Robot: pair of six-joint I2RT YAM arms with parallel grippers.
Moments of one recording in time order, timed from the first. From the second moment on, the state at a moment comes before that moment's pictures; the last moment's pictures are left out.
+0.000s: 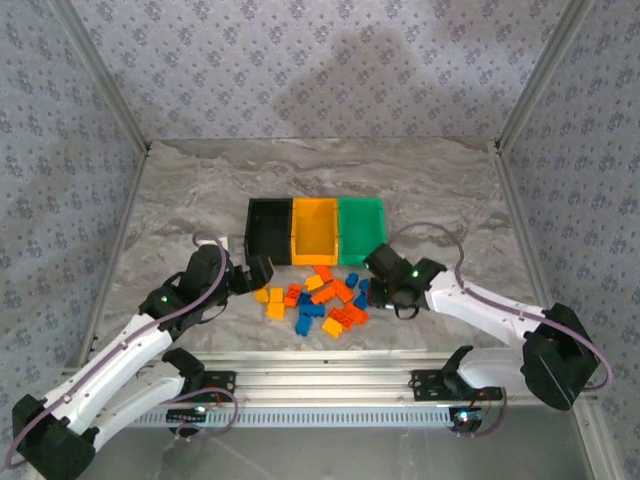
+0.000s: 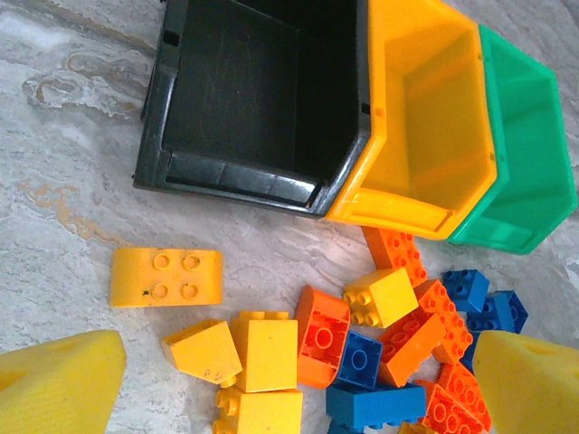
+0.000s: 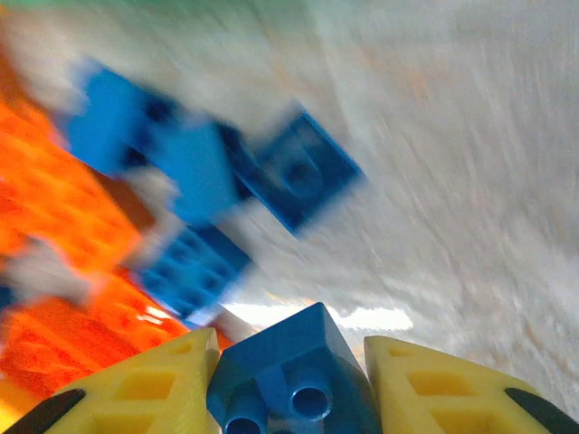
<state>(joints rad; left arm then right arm) -0.62 0.76 0.60 -0.54 -0.07 -0.79 0.76 1.24 0.79 -0.75 0.12 0.75</state>
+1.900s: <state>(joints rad) -0.81 1.43 0.77 -0.52 -0.19 -0.58 0.53 1.50 1.07 -0.54 0.12 0.62</state>
